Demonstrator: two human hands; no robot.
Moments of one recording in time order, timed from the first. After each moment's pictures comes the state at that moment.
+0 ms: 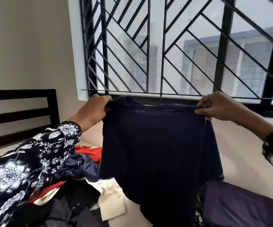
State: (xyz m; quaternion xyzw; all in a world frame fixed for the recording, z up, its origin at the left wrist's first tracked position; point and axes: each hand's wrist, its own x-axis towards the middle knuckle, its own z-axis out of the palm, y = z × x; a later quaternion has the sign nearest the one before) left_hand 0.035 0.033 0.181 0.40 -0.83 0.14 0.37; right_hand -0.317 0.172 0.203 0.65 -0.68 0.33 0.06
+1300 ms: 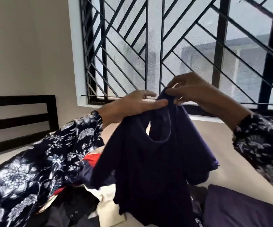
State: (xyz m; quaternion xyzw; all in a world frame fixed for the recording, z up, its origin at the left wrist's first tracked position) left_hand -0.049 0.119 0.232 0.30 -0.85 -0.29 0.32; right_hand -0.227 0.182 0.256 0.67 -0.55 0.50 -0.10
